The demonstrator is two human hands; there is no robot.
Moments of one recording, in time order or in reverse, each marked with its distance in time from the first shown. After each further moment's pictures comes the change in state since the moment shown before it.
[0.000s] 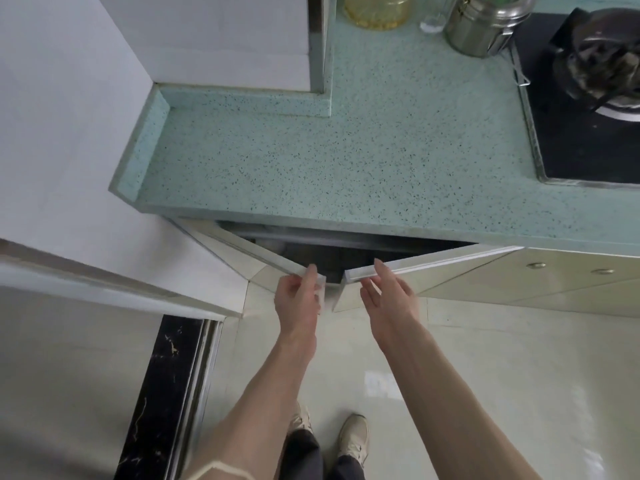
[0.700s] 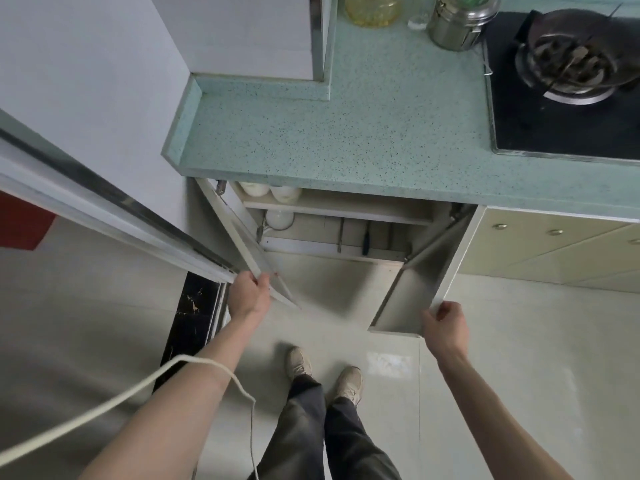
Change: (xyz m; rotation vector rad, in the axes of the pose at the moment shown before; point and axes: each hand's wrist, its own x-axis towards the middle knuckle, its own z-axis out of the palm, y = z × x) left_hand -0.054 -0.010 -0.130 0.838 0.173 0.230; right_hand -0.054 -0.004 -0.202 -1.016 0.238 -0.375
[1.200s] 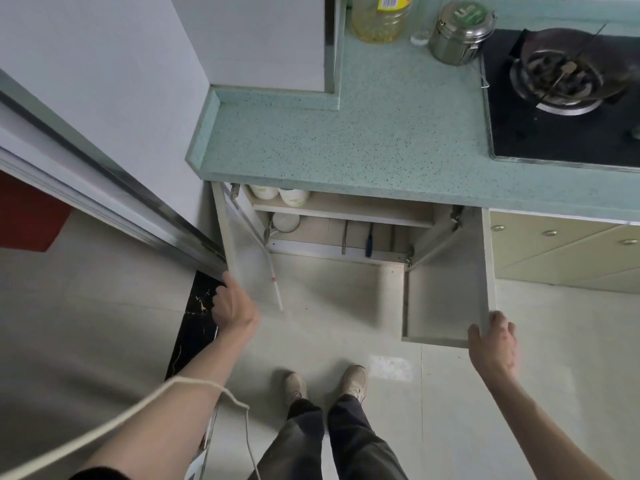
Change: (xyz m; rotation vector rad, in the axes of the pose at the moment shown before) left_hand 0.002 -0.042 -0.043 0.434 0.090 -0.003; right_hand 0.011 0.052 -0.056 -0.402 0.161 -0.119
